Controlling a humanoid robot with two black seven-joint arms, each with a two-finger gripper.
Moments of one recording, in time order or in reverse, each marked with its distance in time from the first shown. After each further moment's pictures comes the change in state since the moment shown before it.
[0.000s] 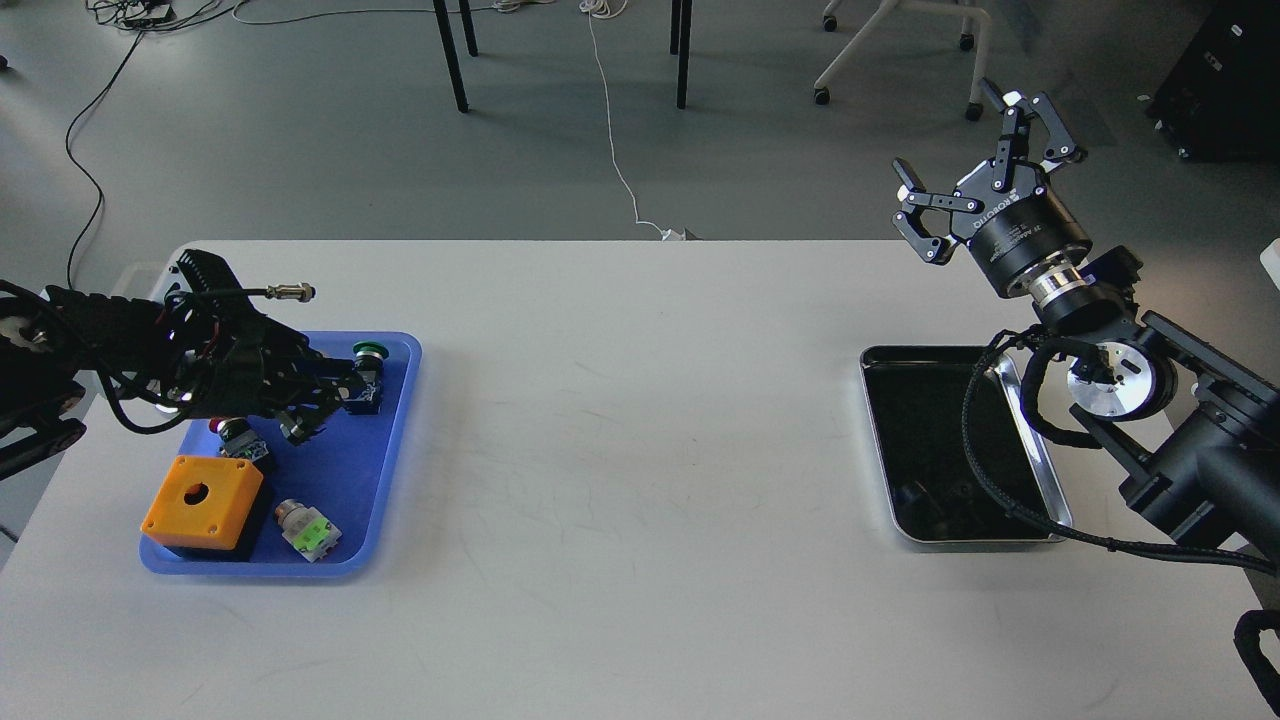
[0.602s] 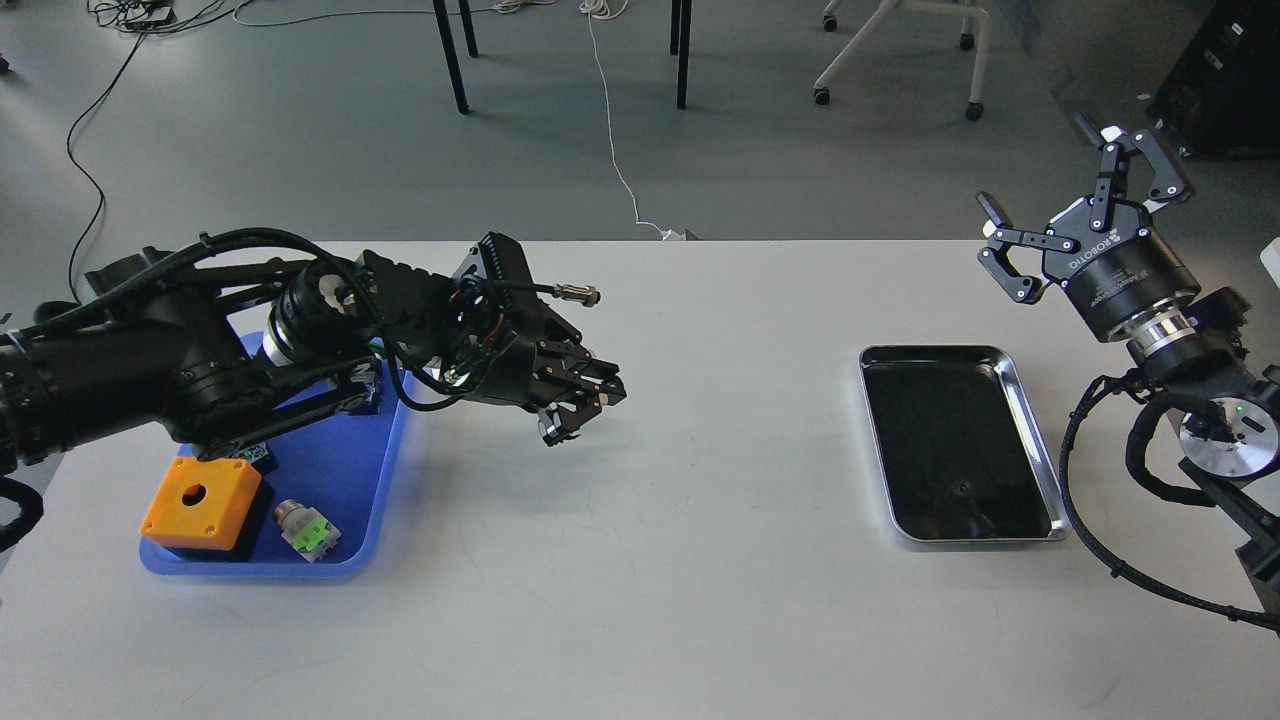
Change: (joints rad) left arm -0.071 -0.506 0.001 0.072 -0.005 -0.038 0.034; right arm -0.209 -0.236 0.075 0.191 0.007 0.066 0.008
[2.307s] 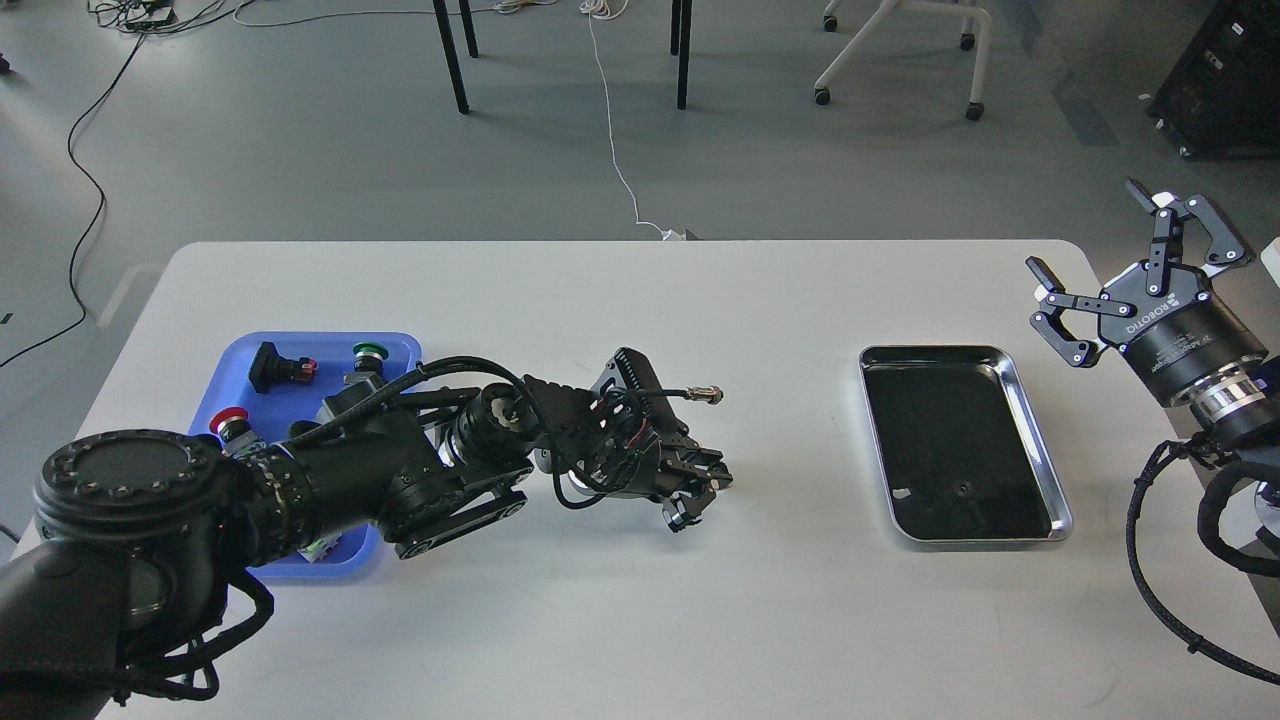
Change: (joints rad) left arm 0.186 -0.367 -0.004 0.341 -0.063 0.096 0.060; right arm -0.136 -0.112 0.037 0.096 -0.004 0.005 0.003
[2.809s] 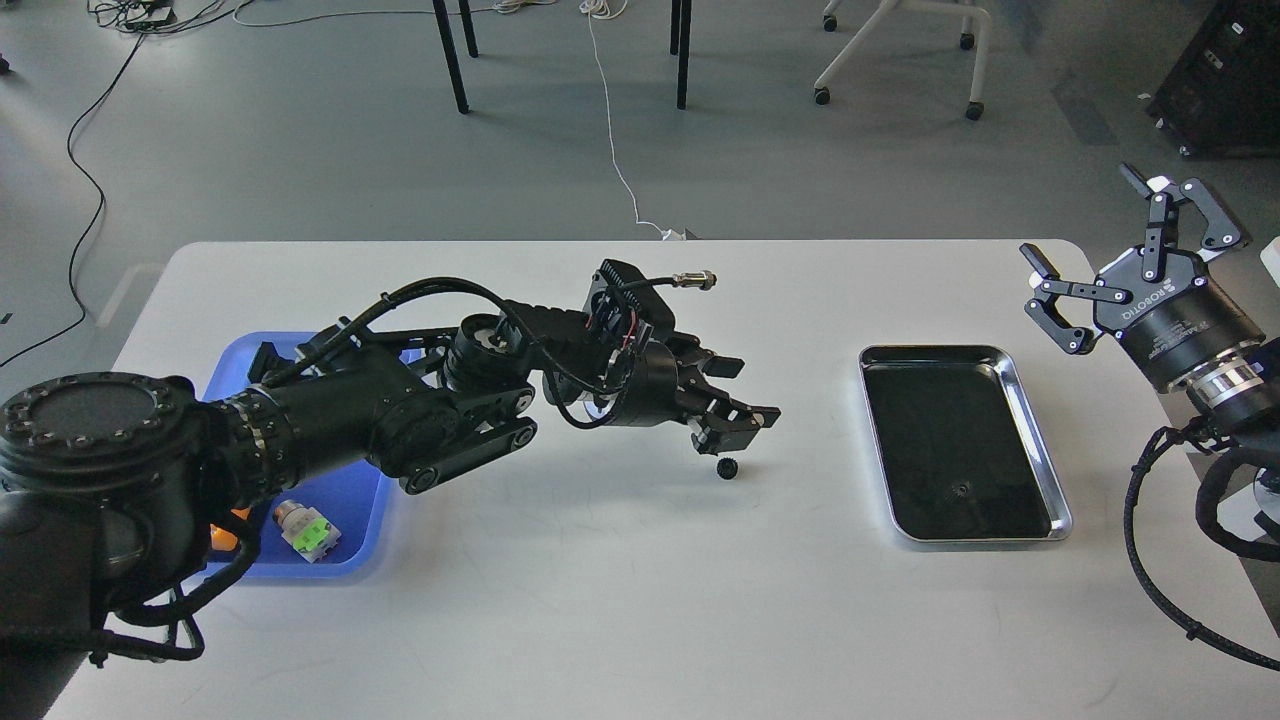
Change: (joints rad) left arm -0.130 0.064 -0.047 -0.021 -0.346 0.009 -0.067; right arm 0.051 -0.008 -0.012 0.014 -0.009 0.000 -0.009
